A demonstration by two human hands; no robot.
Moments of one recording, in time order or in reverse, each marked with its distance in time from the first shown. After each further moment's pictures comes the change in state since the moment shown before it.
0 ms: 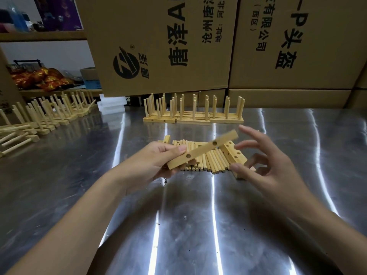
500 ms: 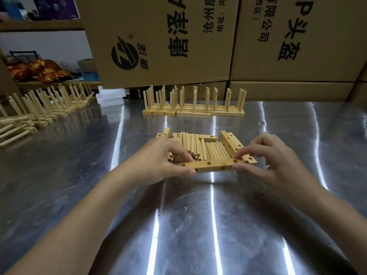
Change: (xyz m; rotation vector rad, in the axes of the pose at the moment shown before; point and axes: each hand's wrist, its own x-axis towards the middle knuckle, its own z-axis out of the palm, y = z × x) left_hand 0.003 -0.009 0.001 0.704 0.083 0.132; right_hand 0.002 0.002 -0.011 -0.408 -0.092 -0.048
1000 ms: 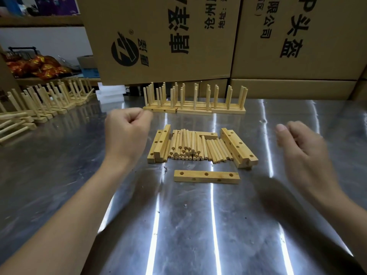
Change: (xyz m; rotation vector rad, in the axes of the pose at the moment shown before) left_hand -0.003 -0.002 -0.015 -0.266 0.845 -0.002; right_hand 0.001 -0.003 -0.013 0.156 0.392 0.204
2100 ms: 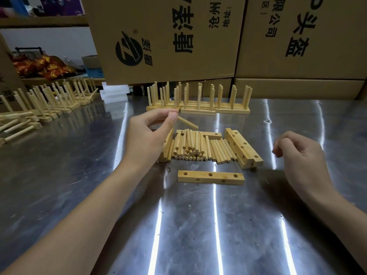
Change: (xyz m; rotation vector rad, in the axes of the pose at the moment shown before) left_hand -0.006 -0.010 0.019 -0.153 -0.122 -0.039; right_hand -0.001 0.025 0.015 0.020 0.006 0.138
